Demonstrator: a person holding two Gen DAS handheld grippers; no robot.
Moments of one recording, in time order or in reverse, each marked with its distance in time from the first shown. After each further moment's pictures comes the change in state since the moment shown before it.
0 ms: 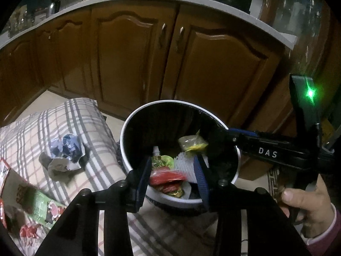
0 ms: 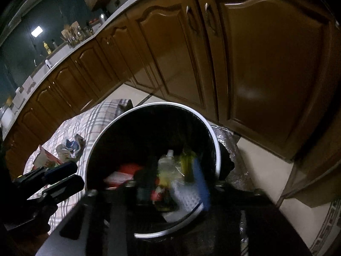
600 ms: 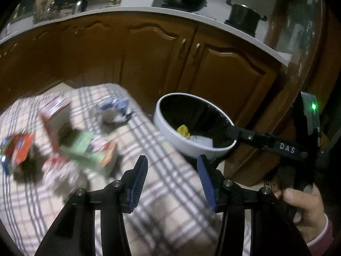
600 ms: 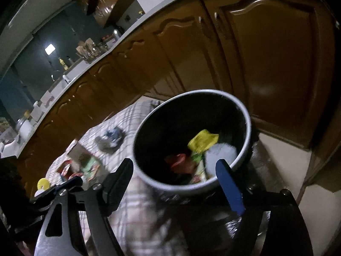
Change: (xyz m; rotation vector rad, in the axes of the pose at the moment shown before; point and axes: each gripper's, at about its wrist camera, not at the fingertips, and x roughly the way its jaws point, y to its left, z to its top) left arm -0.108 0.035 -0.095 -0.120 -0.105 0.022; right arm -0.045 0.038 -0.057 0.066 -0.088 0.142
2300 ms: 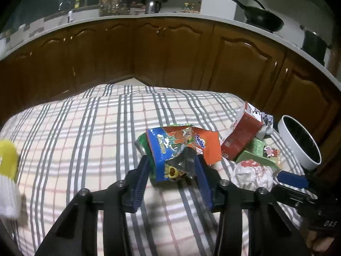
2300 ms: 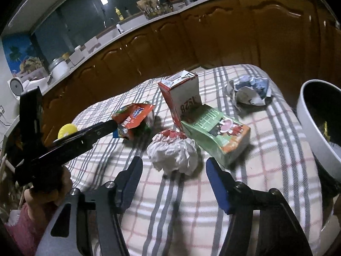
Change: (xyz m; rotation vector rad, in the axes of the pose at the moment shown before) left arm -0.062 0.173 -0.004 -0.130 -0.055 0.368; right arm 0.096 0.202 -0.071 -0.312 0.170 0.209
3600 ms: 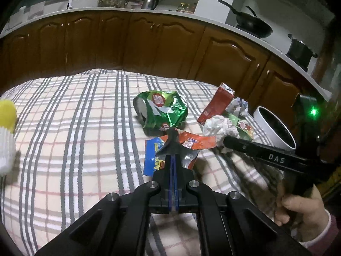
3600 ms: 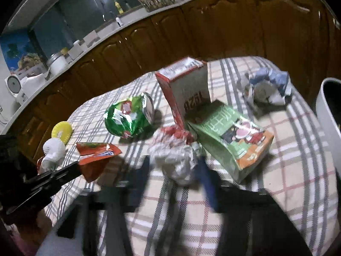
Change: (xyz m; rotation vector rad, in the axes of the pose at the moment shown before) left arm -0.057 0.017 -0.056 -0.080 0.003 -0.133; right arm 0.036 0.006 0.011 0.000 0.046 0.005
